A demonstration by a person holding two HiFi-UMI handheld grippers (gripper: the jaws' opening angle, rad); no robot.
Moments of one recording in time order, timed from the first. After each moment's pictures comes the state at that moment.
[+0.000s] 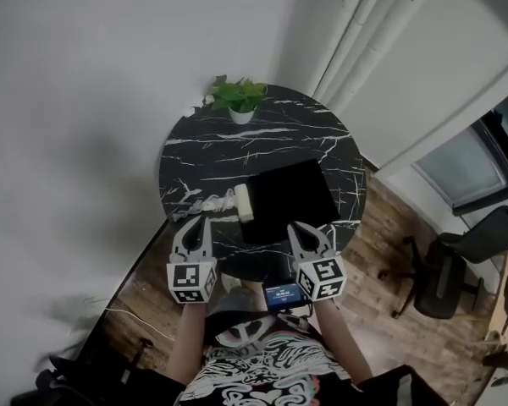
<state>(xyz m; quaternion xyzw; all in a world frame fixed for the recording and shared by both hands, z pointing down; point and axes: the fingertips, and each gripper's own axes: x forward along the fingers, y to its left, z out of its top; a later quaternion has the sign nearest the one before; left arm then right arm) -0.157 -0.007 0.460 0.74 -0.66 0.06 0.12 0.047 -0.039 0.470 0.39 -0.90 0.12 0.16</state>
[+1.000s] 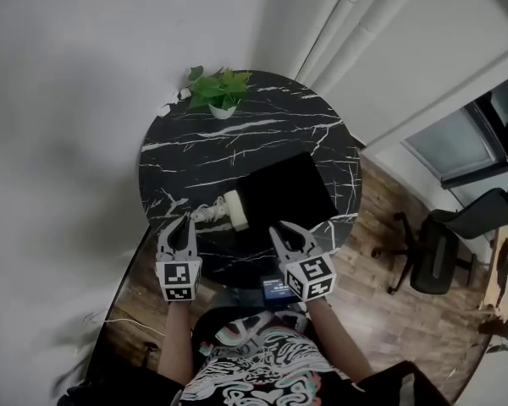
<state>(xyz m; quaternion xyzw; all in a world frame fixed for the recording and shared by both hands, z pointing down) -0.195 -0.062 0.538 0.76 -0.61 0.18 0.12 0.008 -0.068 0.511 0.39 -0.88 0.17 0.20</state>
